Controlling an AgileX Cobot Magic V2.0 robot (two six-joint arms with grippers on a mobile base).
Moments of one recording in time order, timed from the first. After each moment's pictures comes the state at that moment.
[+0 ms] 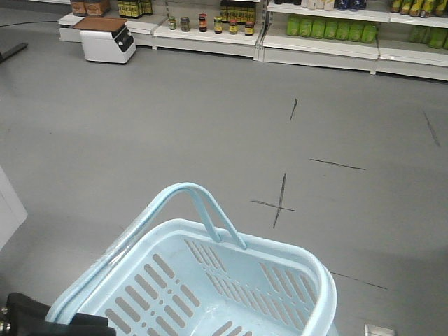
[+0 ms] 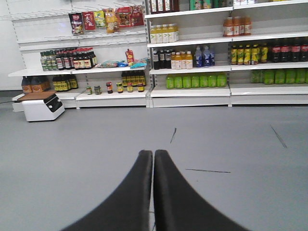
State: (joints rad) left arm -0.46 0.72 -0.68 -0.89 0.93 0.41; right arm -0.07 -0.01 0.03 -0.12 0.10 0.21
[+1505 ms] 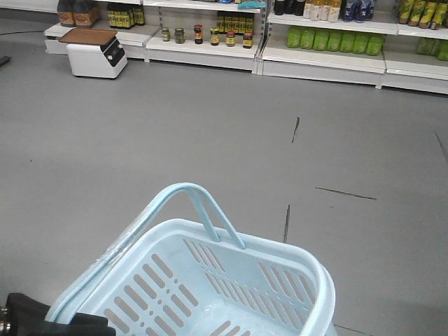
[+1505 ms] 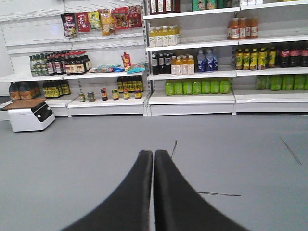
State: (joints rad) left arm -0.46 0.72 -0.68 -0.89 0.93 0.41; right arm -0.07 -0.01 0.03 -0.12 0.10 0.21
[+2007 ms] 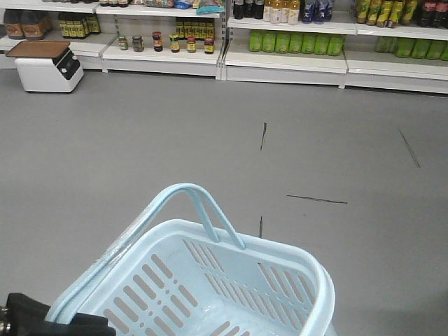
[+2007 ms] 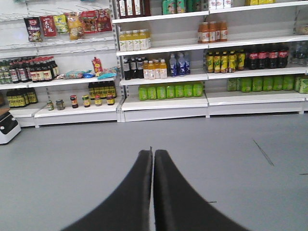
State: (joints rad) left arm -0.46 0.72 -0.68 -0.89 0.93 0.41; right arm -0.07 -0.01 0.03 -0.12 0.10 0.21
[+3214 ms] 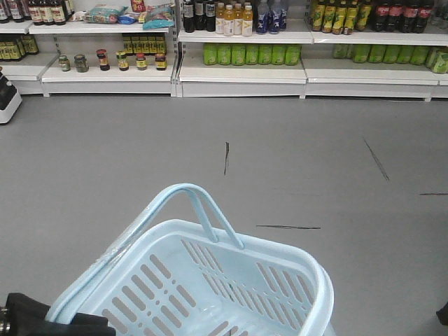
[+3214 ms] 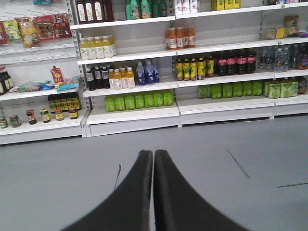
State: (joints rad) left arm -0.46 0.72 -0.68 -0.89 0.93 0.41; right arm -0.07 -0.01 0.03 -0.12 0.10 0.21
